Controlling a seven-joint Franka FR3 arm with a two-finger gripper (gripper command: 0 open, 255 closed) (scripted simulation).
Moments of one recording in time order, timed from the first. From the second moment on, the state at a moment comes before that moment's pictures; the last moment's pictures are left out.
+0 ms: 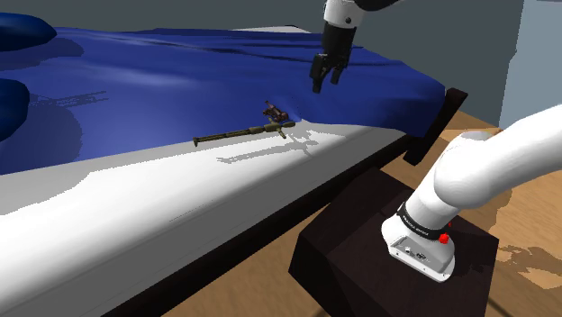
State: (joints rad) arm 0.04 -0.52 0.08 -2.29 0.02 1.79 0.08
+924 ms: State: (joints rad) arm 0.08 -0.10 0.21 -2.06 -0.03 1.94 0.25
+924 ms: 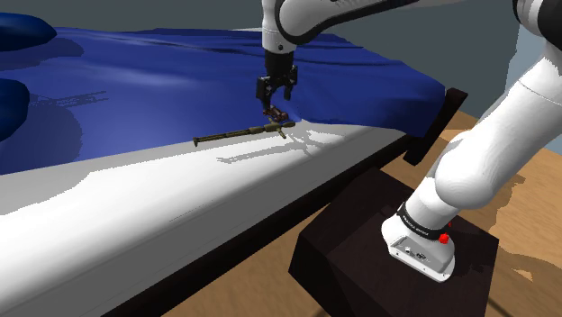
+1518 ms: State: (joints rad) arm 0.08 -0.08 0.21 -2.10 -0.04 2.00 0.26
